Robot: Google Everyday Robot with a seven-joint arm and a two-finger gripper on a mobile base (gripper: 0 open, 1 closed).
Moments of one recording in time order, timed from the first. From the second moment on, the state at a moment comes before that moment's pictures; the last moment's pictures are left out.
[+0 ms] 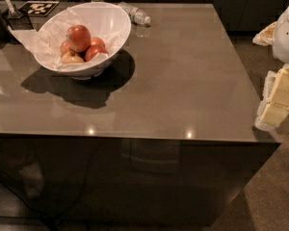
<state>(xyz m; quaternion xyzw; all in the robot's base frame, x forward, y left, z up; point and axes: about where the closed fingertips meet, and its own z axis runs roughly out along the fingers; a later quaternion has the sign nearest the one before) 0.438 -0.217 0.976 -0.60 0.78 -0.03 0.16</state>
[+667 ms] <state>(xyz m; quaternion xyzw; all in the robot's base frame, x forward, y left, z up) 0.443 -0.204 0.982 -0.61 0.78 -0.04 0.16</state>
